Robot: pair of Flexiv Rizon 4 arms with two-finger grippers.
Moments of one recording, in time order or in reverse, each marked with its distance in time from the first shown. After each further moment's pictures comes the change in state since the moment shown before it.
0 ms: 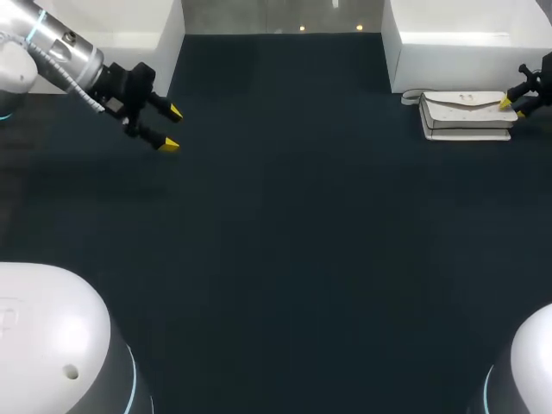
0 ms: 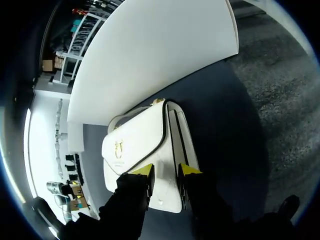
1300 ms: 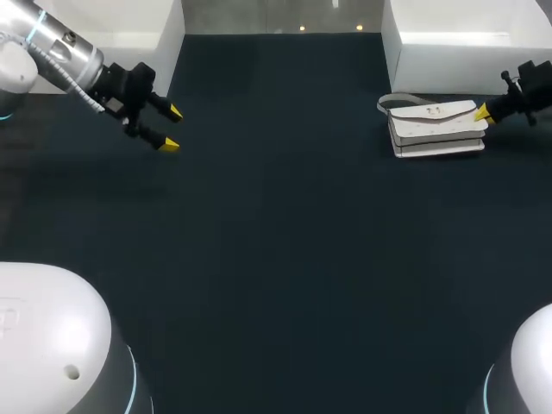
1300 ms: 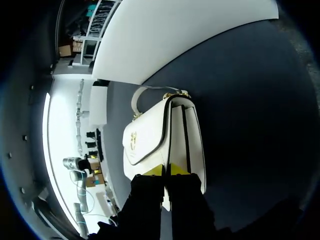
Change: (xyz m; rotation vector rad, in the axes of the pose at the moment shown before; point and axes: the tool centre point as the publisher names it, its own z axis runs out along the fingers) left arm 0.000 0.000 0.000 0.001 0.000 0.000; right arm 0.063 -0.077 0.017 0.187 0.211 -0.059
